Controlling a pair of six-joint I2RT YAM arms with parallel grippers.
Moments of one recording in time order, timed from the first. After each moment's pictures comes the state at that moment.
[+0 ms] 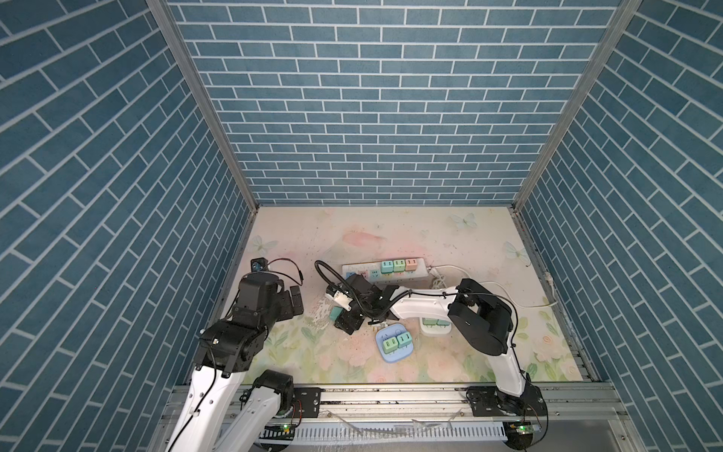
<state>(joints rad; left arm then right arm) -0.25 0.67 0.96 -1.07 -0.27 -0.35 1.13 2.11 1.38 -0.19 -0.16 0.02</state>
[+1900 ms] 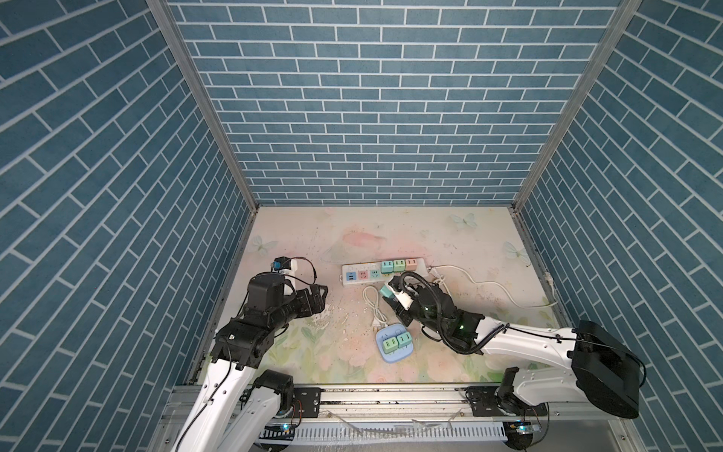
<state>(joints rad) -0.27 0.65 0.79 -0.76 0.19 -0.46 1.05 1.31 0.58 0.37 0.15 -0.13</state>
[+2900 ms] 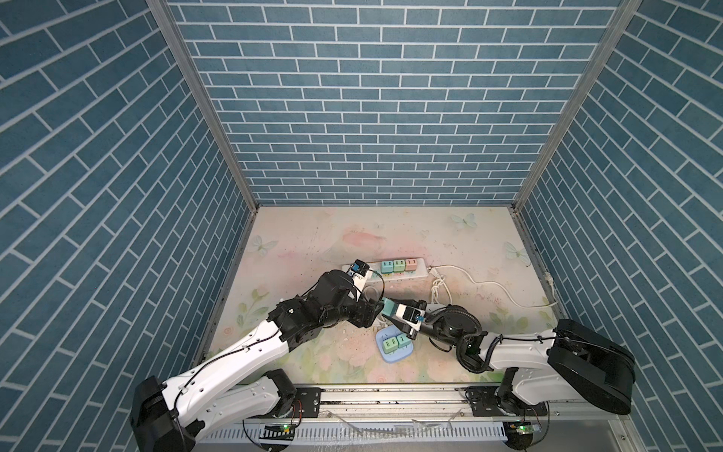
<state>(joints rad) -0.84 1.00 0.83 -0.49 0.09 -0.35 1.02 1.36 0.29 1.03 -0.19 -0.37</state>
